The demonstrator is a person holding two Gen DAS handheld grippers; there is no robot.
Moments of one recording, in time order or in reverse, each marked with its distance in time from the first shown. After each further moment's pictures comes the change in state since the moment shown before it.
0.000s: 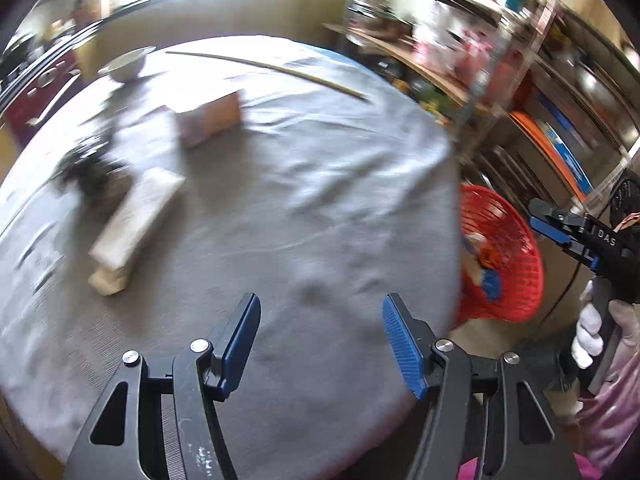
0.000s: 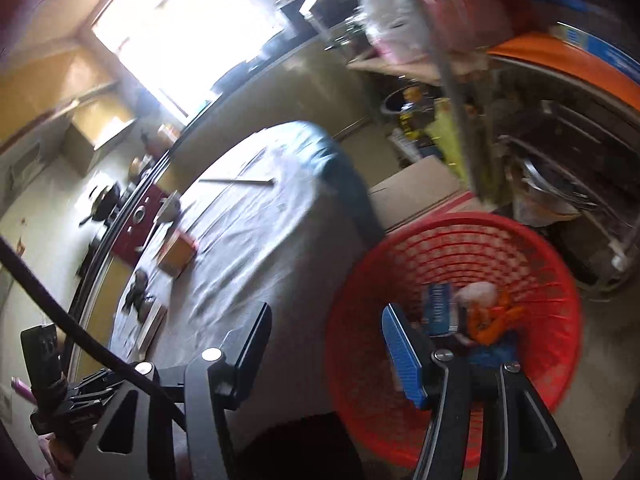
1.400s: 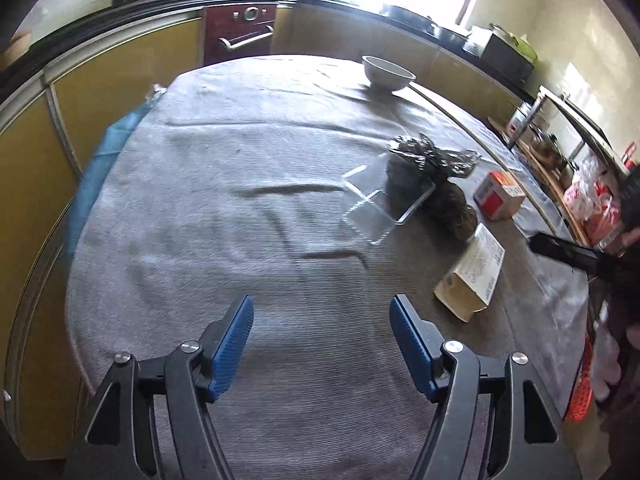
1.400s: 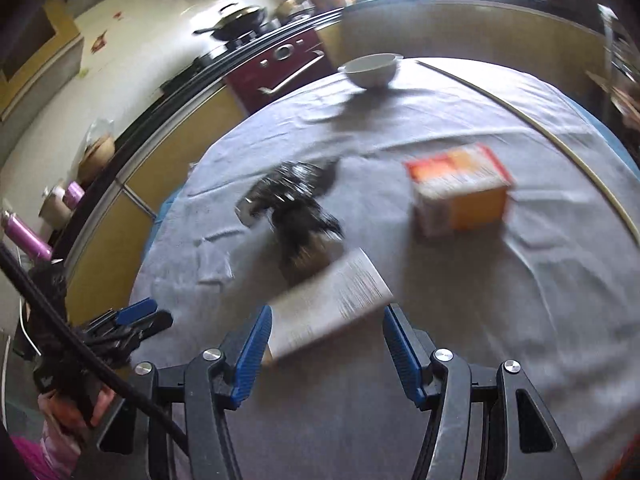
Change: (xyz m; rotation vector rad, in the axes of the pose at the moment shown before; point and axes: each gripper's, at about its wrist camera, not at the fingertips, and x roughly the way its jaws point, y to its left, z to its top) left arm -0.047 0.255 -0.055 -0.481 -0.182 0.203; right arm 0.207 0.333 -0.035 -0.605 0.368 0.229
